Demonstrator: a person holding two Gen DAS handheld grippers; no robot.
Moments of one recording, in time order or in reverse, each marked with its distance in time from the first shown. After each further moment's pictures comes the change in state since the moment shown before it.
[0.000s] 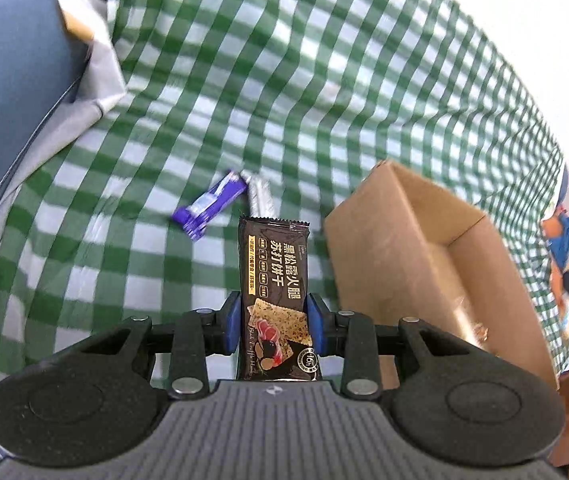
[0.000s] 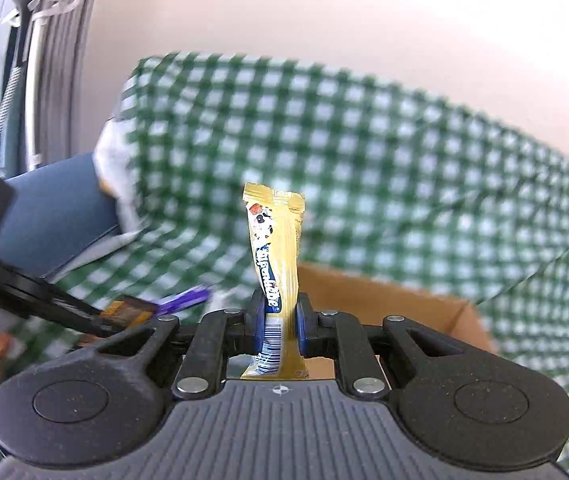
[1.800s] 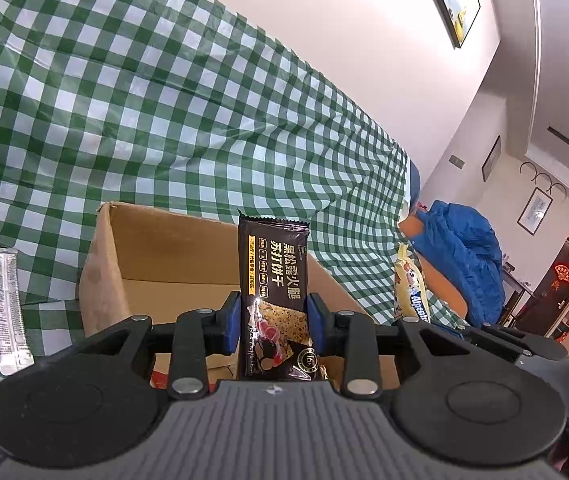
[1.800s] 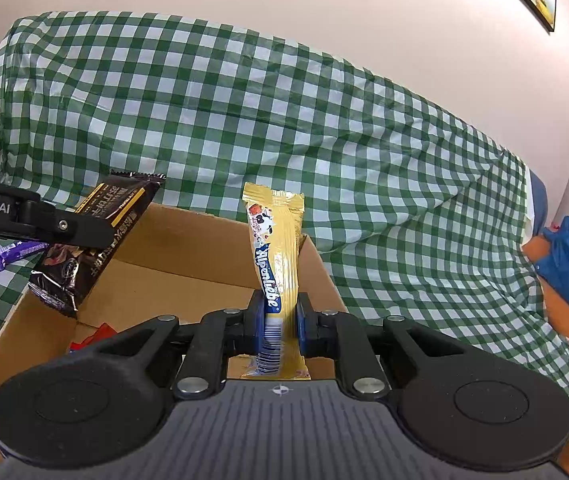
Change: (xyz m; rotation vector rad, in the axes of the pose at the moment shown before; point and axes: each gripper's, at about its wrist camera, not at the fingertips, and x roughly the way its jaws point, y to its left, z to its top) left arm 0.046 -0.155 -0.035 0.220 -0.202 -0.434; right arm 0.005 -0.083 -0.056 0.033 0.115 -0.307
